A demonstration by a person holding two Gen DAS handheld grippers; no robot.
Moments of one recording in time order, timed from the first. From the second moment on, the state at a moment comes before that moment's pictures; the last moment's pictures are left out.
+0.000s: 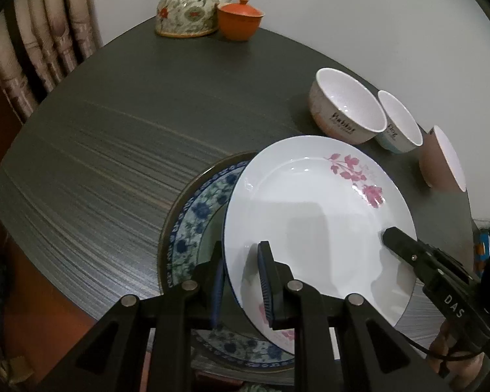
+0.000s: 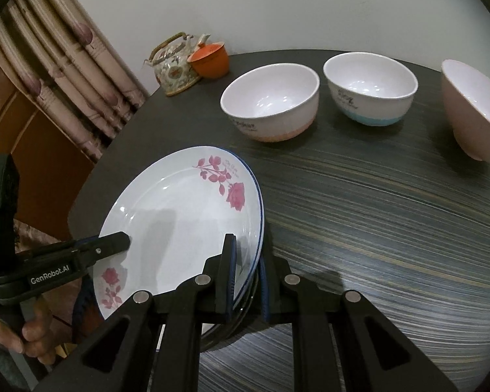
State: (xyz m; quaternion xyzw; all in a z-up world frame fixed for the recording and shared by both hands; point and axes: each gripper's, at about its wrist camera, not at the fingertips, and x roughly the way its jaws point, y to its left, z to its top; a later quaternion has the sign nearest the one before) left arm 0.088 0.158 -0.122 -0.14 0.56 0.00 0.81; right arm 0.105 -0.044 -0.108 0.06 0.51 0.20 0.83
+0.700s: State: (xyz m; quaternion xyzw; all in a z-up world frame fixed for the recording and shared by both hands) left arm 0.091 0.171 -0.144 -0.14 0.59 0.02 0.80; right arm 0.104 -0.024 -0.122 0.04 0.53 0.20 0.82
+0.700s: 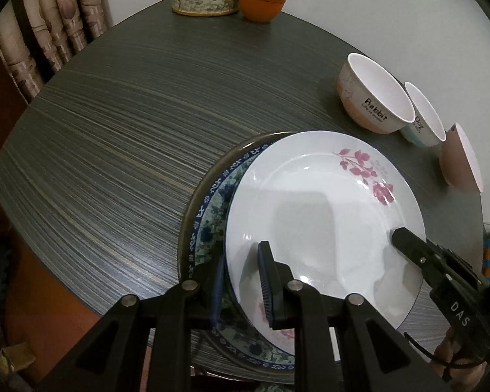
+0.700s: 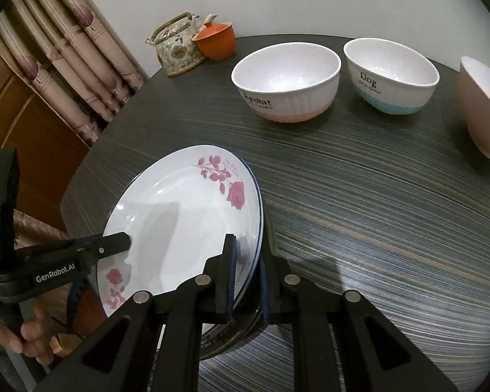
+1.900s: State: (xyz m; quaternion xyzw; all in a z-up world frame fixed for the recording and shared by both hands) left arm 0.085 0.166 -0.139 -0.09 0.59 0.07 0.80; right arm 0.102 -0.006 -0.124 0.02 0.55 0.20 0.81
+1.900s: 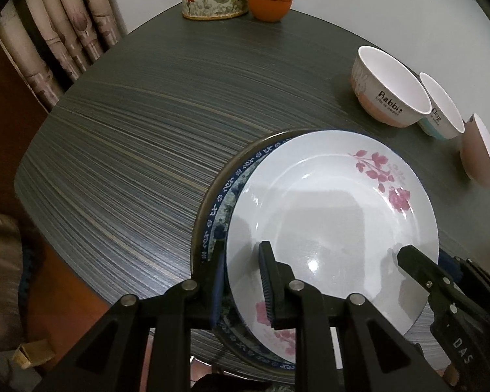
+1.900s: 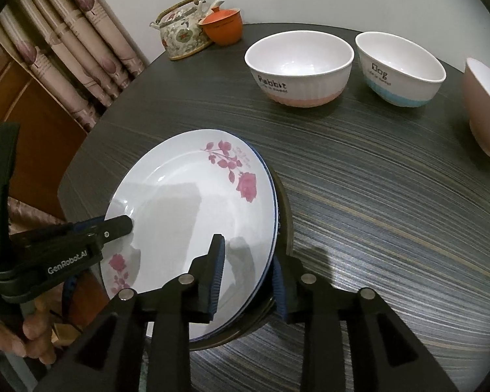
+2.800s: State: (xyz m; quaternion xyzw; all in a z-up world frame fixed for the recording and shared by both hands) left arm 0.080 0.146 -0.121 -0.03 0.57 0.11 0.82; right arm 0.093 -0.012 -0.117 0.02 0.54 0.20 0.82
